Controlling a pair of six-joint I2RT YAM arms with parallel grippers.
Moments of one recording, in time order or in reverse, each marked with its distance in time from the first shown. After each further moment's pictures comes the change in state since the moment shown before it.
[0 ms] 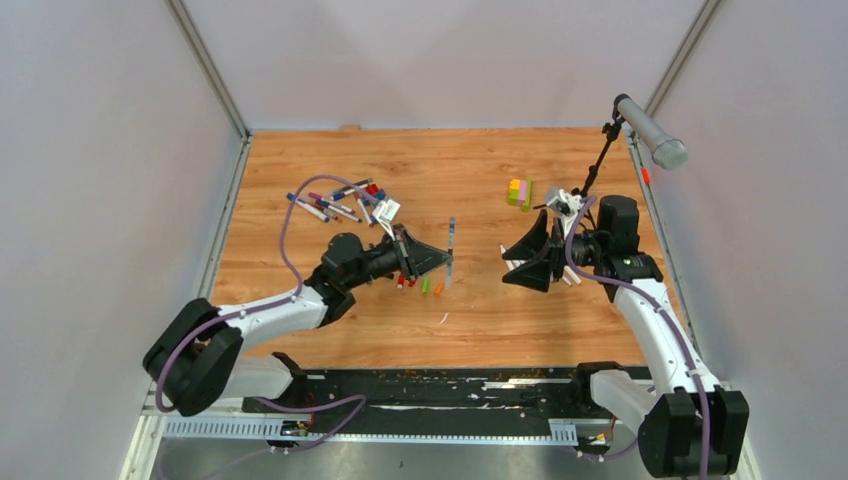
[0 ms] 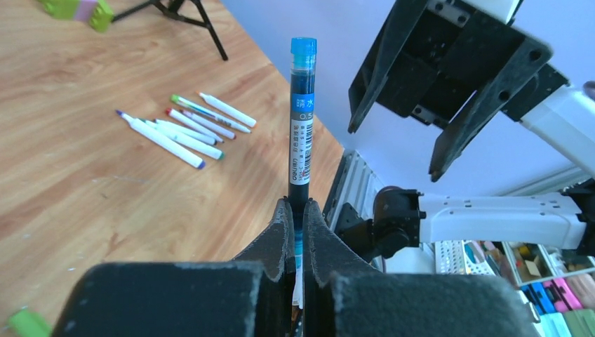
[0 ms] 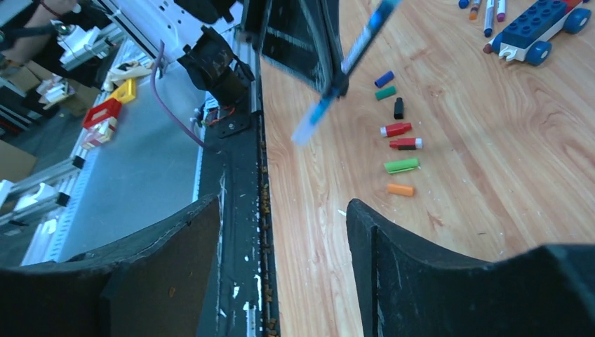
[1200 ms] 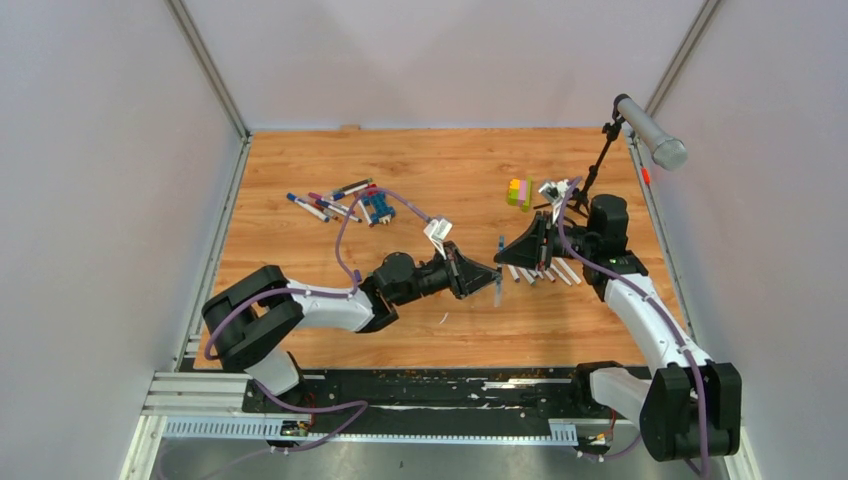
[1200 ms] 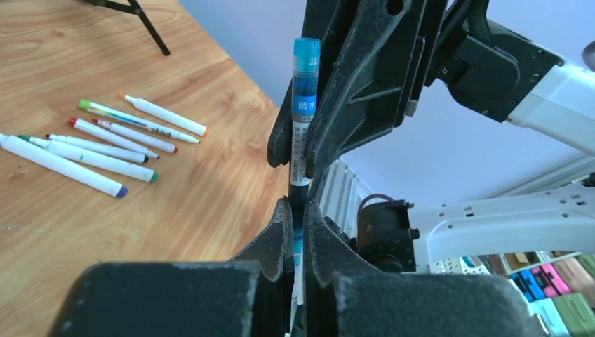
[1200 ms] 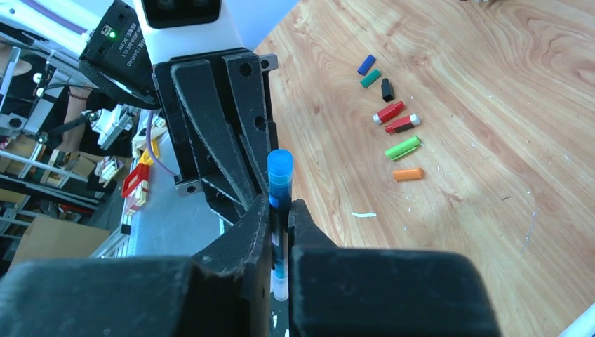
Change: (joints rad) left arm -0.335 0.354 0.135 0.266 -0.267 -0.002; right arm 0.037 0.084 -0.081 0.349 0.165 0.506
